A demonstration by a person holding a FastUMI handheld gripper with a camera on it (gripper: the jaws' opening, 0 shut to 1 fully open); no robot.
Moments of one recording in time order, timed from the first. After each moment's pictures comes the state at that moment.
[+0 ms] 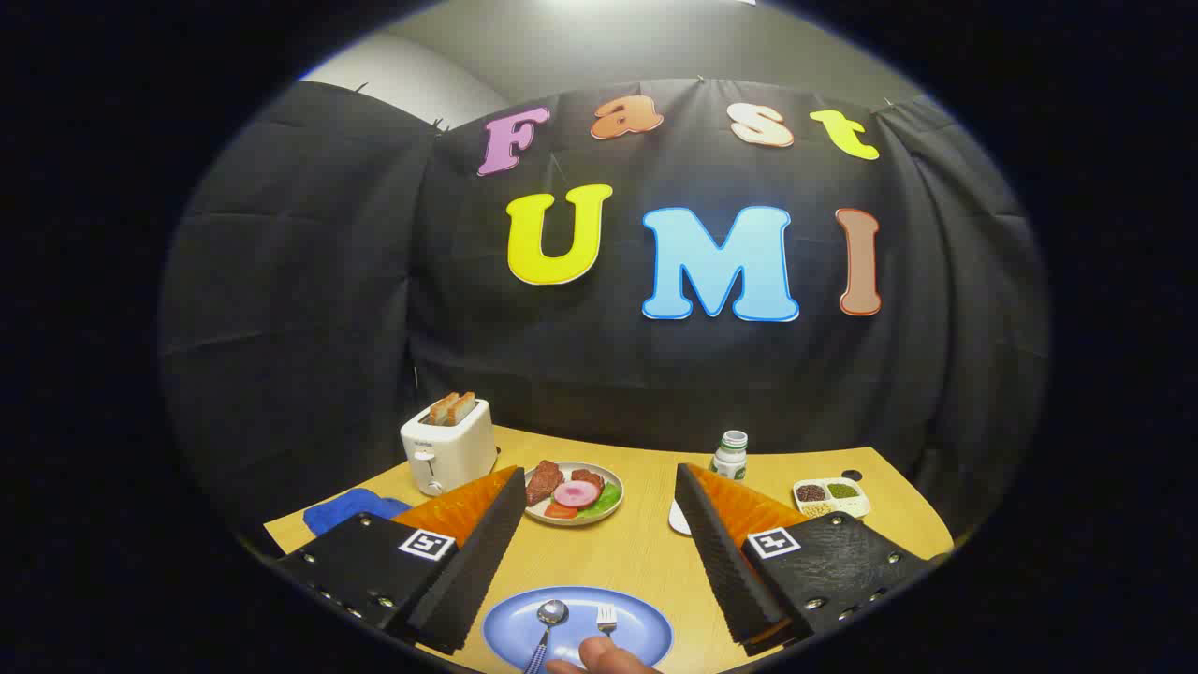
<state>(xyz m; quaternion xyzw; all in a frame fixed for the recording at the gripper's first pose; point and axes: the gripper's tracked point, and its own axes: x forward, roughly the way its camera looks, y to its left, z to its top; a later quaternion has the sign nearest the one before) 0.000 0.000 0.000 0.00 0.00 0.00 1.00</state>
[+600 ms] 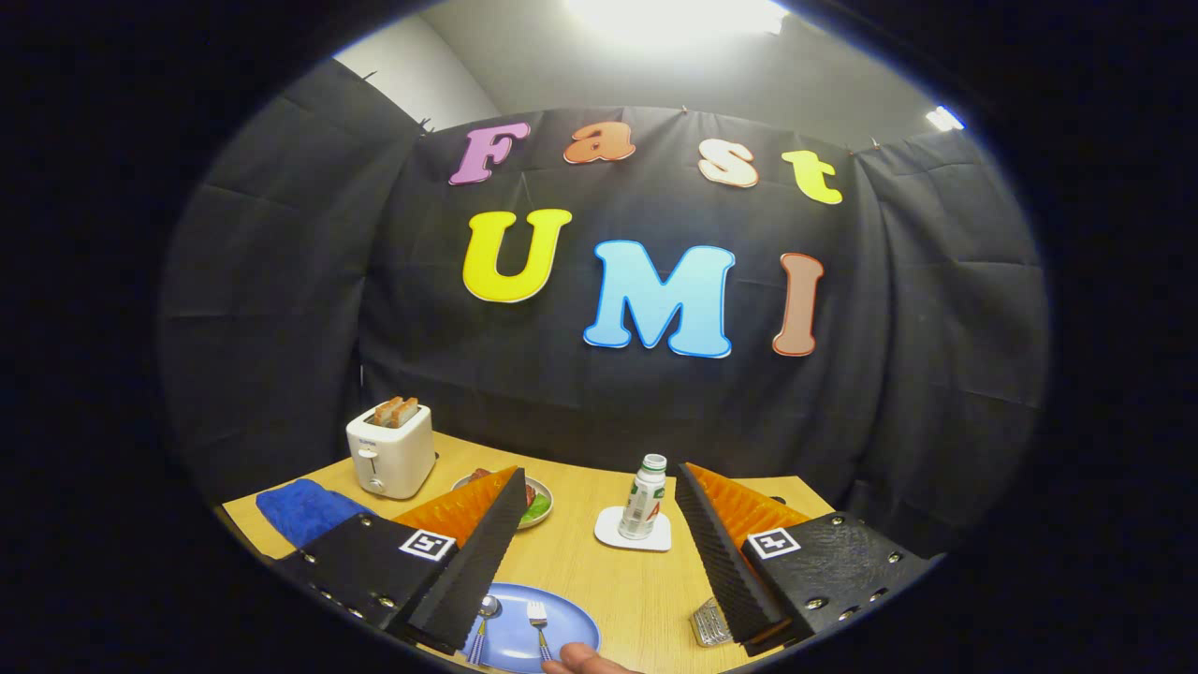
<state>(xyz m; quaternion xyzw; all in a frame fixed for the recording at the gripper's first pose) -0.046 -0.059 0.021 -0.04 -0.03 -0.11 0.99</state>
